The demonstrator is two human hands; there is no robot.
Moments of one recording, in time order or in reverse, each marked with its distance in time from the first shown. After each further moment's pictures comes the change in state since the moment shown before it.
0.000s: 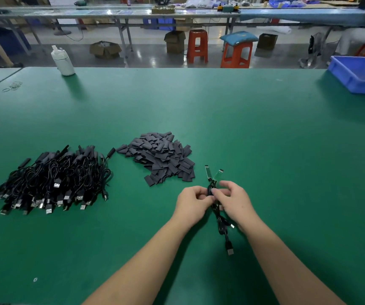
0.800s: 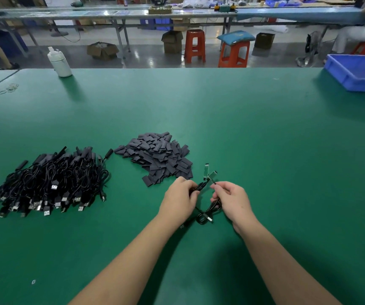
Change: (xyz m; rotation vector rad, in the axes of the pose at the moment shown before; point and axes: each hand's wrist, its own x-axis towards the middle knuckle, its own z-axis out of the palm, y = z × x) left_hand 0.008 -0.004 -0.026 0.558 0.133 0.286; right_hand -0.008 -0.001 0.003 0.193 0.061 -0.028
